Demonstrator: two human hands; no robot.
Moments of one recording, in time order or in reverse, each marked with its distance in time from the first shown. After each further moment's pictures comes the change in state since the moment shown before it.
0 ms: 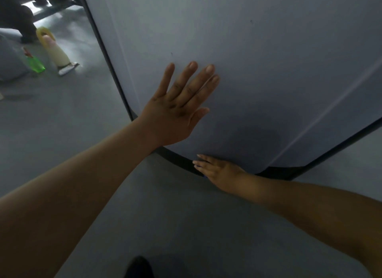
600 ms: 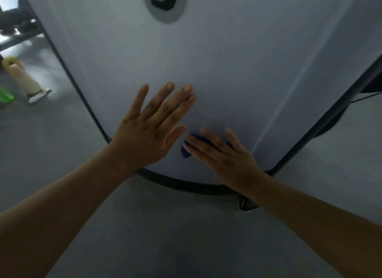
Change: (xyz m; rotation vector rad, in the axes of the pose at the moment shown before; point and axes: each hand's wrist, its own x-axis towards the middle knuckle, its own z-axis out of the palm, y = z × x) left_hand 0.032 0.019 -0.036 -0.006 0.028 0.040; right_hand -0.106 0.087 -0.064 0.107 0.545 0.695
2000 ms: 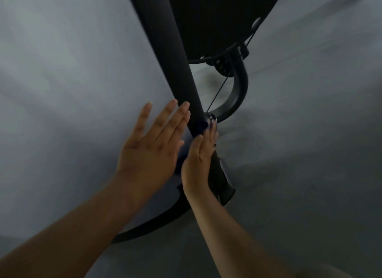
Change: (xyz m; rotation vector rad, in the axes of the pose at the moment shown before) left_hand 0.151 0.219 0.040 0.220 -0.246 0.533; right_hand -0.071 0.025 0.017 1.030 0.688 1.879
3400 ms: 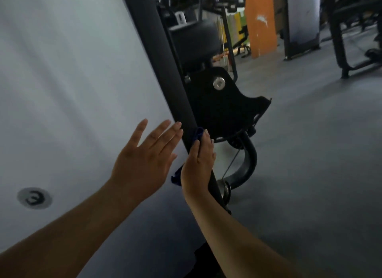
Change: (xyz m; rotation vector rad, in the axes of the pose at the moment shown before) left_hand 0.052 -0.163 -0.103 0.069 0.190 -0.061; right_hand 0.070 -0.204 0.040 0.062 0.036 -0.202
